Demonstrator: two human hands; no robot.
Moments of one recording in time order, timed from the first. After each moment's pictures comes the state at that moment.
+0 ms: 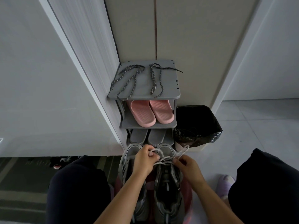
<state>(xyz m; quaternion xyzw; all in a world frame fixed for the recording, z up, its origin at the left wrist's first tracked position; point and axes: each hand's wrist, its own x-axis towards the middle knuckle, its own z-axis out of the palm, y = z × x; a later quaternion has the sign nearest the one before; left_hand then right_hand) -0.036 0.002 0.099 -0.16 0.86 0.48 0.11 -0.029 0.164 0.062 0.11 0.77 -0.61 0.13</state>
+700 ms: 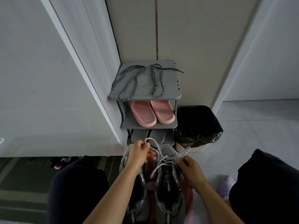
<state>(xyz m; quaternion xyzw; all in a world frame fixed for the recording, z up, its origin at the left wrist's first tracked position) -0.048 -0.013 0.123 -0.22 0.78 0.58 0.13 -0.028 0.168 0.059 0.11 0.79 -0.59 0.14</state>
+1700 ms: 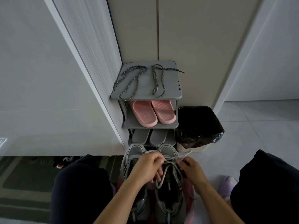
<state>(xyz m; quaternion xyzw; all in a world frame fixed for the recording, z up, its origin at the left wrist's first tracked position) -0.009 0.000 0.144 -0.05 0.86 0.45 0.22 -0.020 0.162 0.075 0.16 0.72 -0.66 0.15</state>
